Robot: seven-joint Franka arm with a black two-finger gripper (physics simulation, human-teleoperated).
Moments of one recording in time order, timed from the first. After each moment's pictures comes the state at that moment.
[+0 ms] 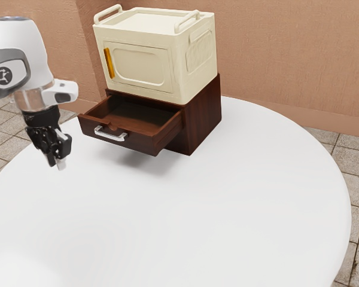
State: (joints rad) arm -0.16 -0.44 0.18 -2.24 0.06 1.73 0.08
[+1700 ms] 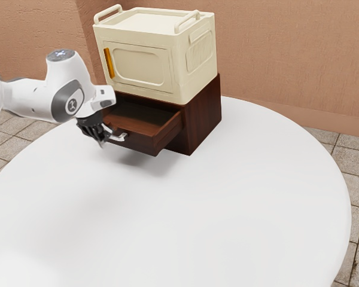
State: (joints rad) arm -0.08 0.16 0.25 -2.00 0.00 2.38 0.17
